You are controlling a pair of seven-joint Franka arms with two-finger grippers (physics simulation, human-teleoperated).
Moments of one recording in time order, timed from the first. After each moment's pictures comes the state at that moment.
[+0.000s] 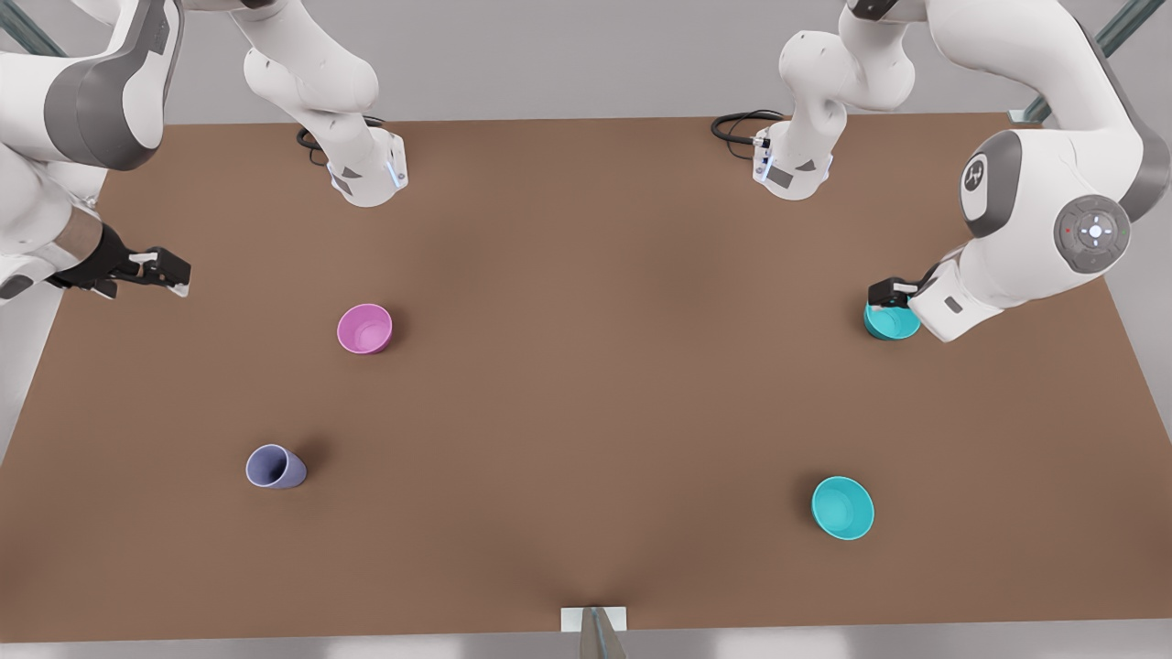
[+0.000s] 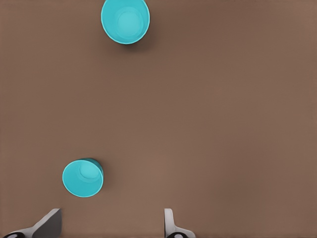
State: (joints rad) left arm -0.42 0.19 0.37 -1.45 -0.06 1.40 0.07; right arm -0.21 0.09 0.17 -1.37 -0.11 1.38 -0.11
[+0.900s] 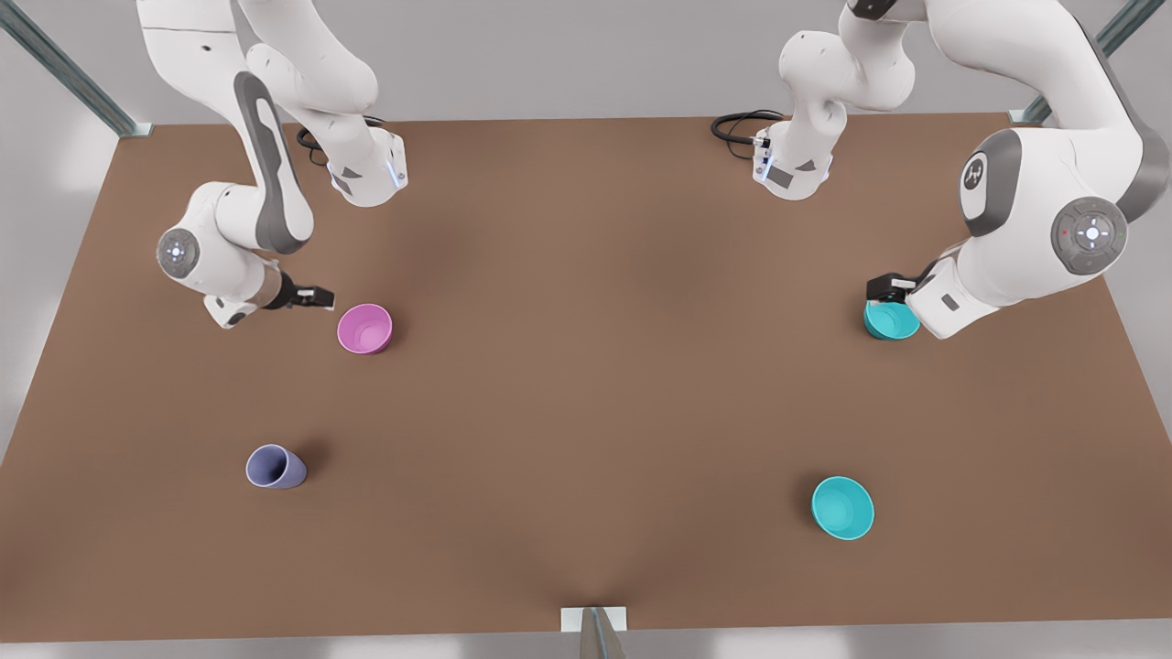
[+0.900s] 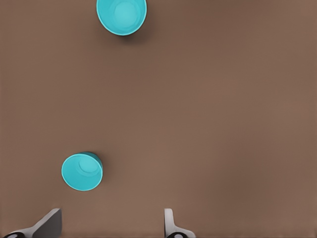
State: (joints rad) left arm -0.42 0.19 0.37 -1.45 -0.06 1.37 0.07; right arm -0.26 -0.08 0.18 -2.51 0.16 2.23 -0.11
